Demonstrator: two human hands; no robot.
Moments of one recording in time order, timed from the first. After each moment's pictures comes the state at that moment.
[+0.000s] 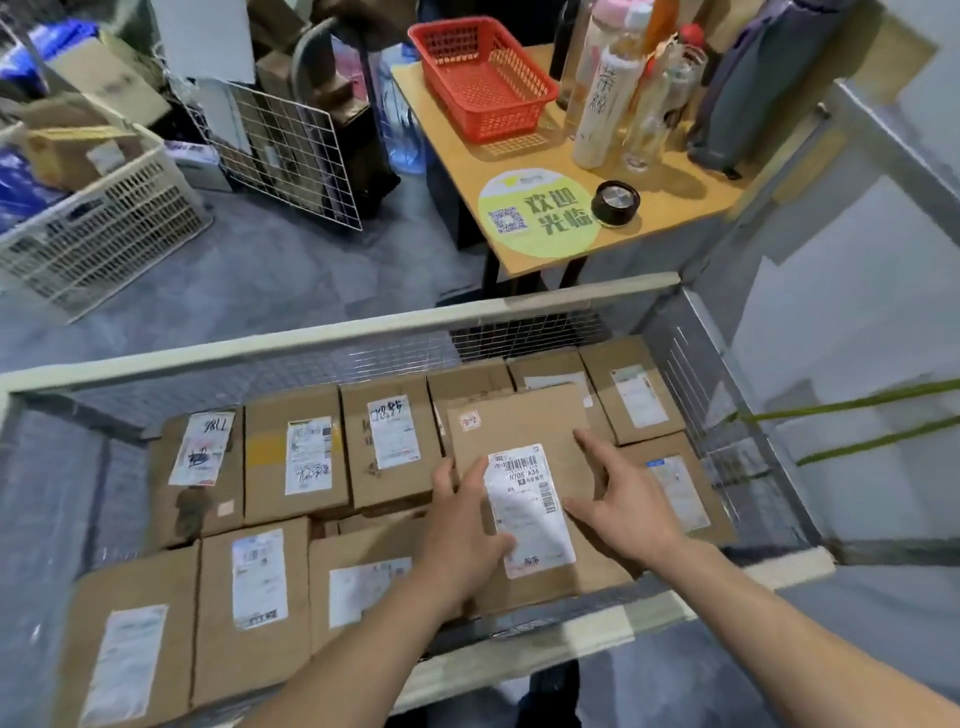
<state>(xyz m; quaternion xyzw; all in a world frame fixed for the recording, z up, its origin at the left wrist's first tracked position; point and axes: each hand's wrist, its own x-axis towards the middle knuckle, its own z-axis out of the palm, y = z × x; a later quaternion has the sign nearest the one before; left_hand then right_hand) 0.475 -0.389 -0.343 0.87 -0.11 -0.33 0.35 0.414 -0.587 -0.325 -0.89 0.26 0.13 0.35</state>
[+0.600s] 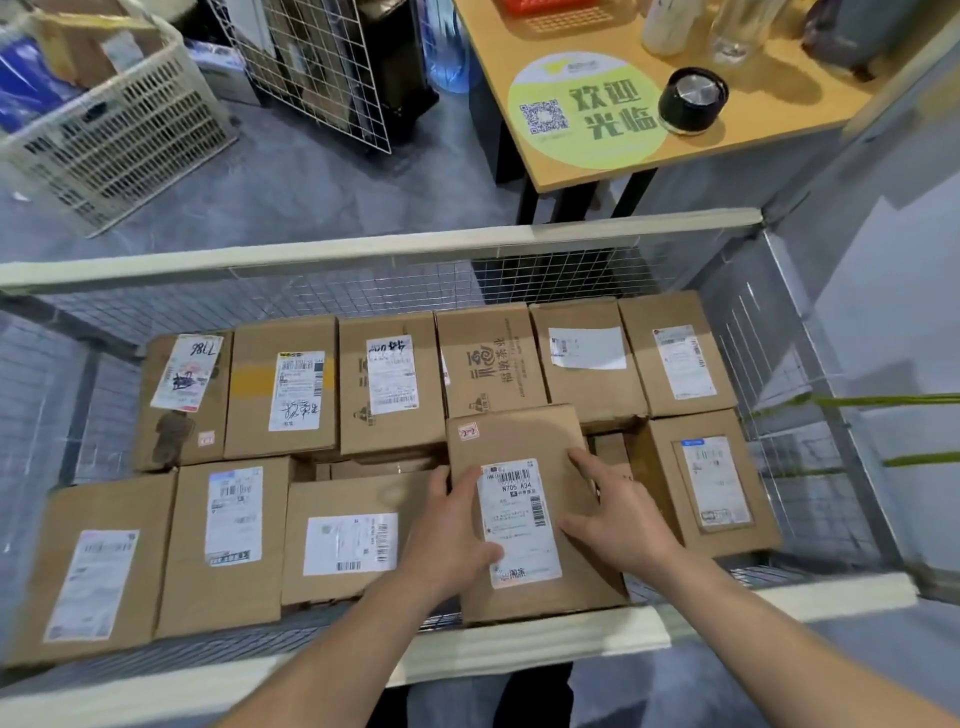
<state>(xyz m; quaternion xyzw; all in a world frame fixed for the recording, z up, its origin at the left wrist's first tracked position) 0.447 -0.398 -0.453 0.87 -0.06 -0.37 0.33 0.395 -0.611 -0.442 -0.86 0.23 0.26 0.36</state>
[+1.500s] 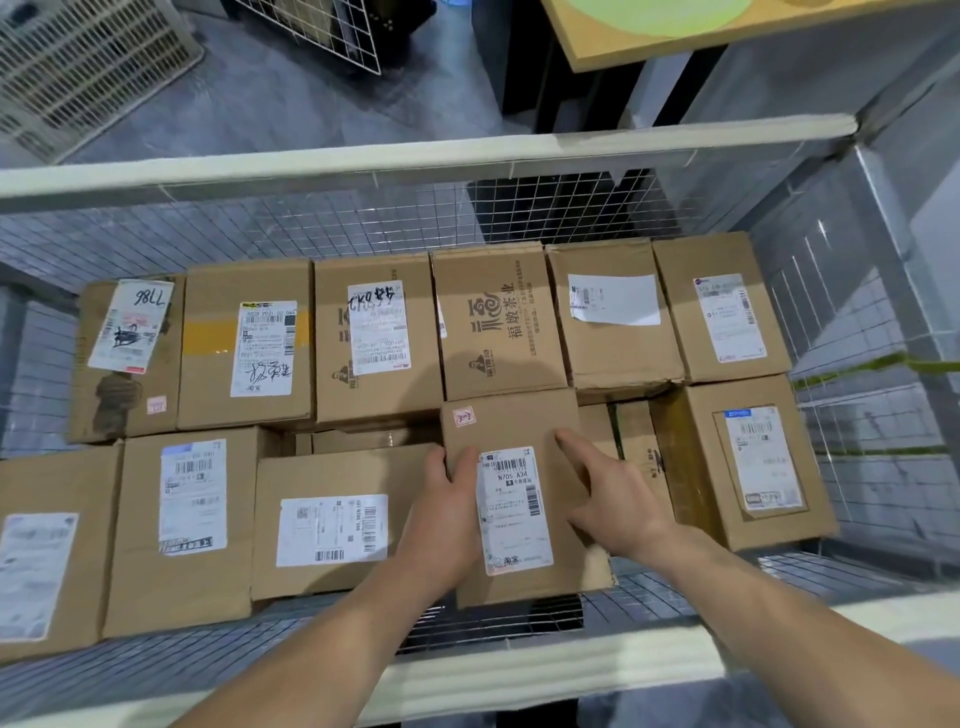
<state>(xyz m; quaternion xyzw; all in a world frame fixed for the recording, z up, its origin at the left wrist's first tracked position) 0.449 -0.394 -0.546 0.89 -0.12 -0.35 0.25 0.409 -0.606 -0.533 -0.88 0.17 0.29 0.35</state>
